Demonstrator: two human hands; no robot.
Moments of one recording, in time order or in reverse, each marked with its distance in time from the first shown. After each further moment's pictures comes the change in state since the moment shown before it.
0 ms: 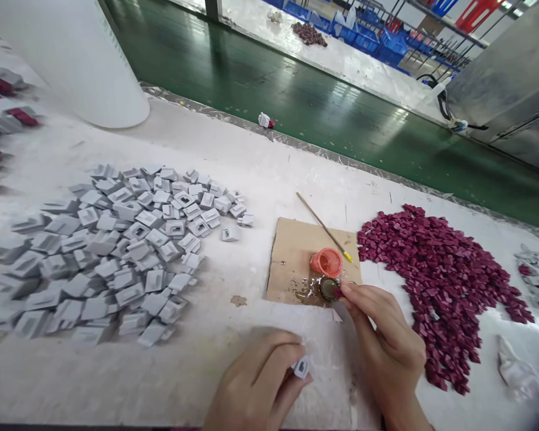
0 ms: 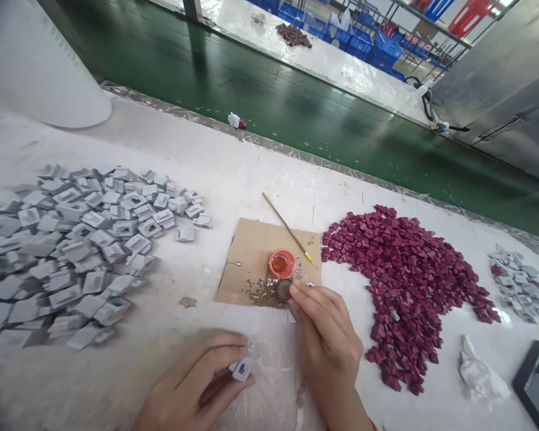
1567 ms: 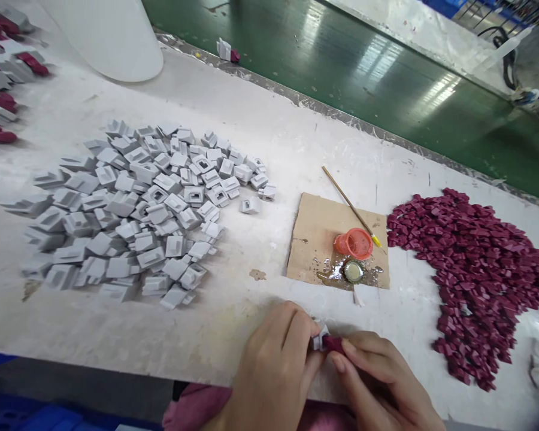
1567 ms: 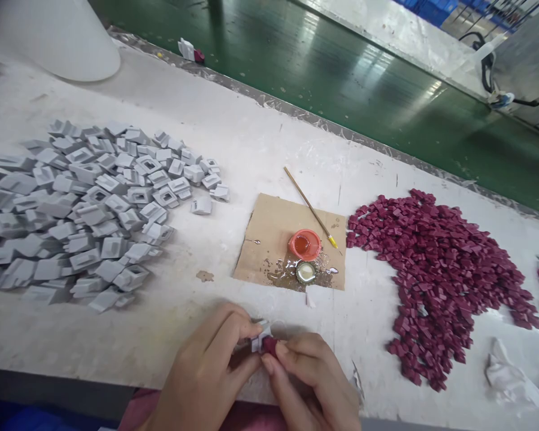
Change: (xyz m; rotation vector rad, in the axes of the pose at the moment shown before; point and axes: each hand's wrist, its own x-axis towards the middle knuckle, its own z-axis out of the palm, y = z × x) left_hand 0.008 0.018 0.008 0.097 0.105 -0.155; right_hand -0.039 -0.060 0.002 0.285 0.004 0.254
